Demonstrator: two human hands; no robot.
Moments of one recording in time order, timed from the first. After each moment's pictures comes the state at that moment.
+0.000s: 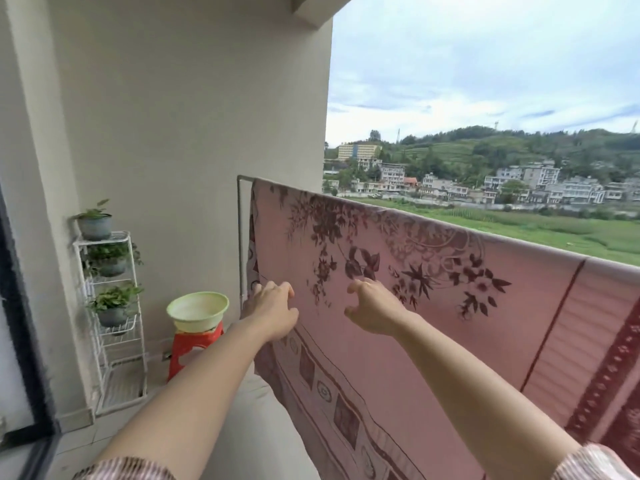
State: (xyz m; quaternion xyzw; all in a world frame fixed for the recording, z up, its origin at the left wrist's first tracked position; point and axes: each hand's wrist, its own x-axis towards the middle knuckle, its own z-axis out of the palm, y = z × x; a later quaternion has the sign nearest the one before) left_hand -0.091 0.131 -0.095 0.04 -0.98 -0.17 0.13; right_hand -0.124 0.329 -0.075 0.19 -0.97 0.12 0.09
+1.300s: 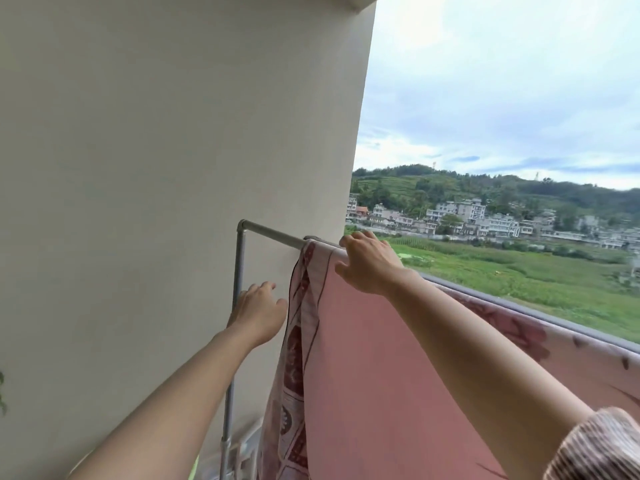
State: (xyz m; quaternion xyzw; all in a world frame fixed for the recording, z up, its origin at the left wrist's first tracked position) left_hand -0.835 -0.292 -0.044 0.01 -0.93 -0.32 0.19; right_hand -0.827 -0.112 0.055 0.16 -0.95 -0.02 0.26
